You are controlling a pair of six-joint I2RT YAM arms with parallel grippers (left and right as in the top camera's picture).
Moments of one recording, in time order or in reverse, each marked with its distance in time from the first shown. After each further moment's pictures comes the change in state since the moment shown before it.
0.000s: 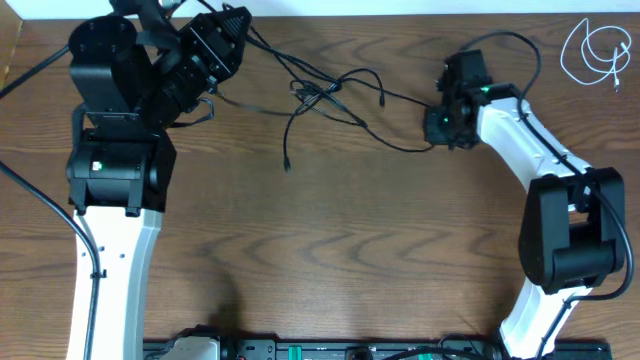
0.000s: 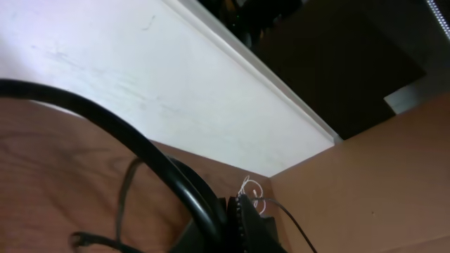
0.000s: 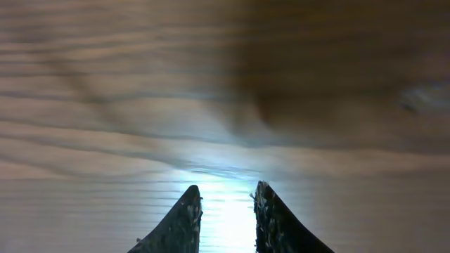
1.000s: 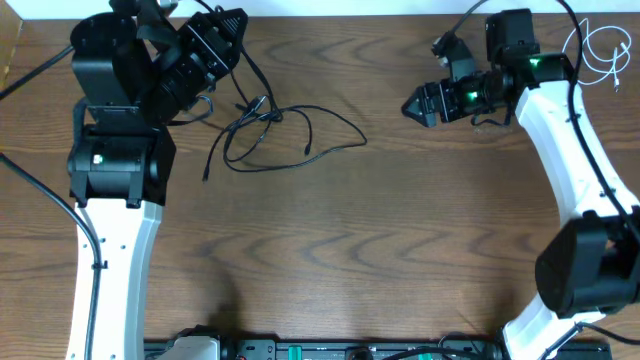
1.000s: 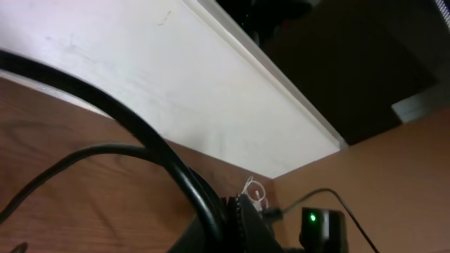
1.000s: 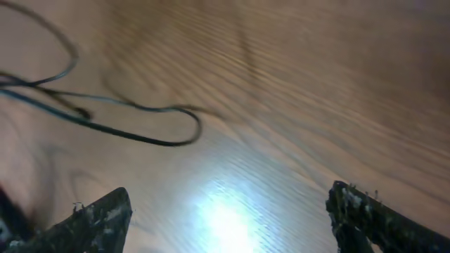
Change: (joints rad) left arm 0.009 0.022 0.000 -0.004 -0.005 -0.032; right arm -0.031 -0.132 0.231 -0.219 -0.510 -0.416
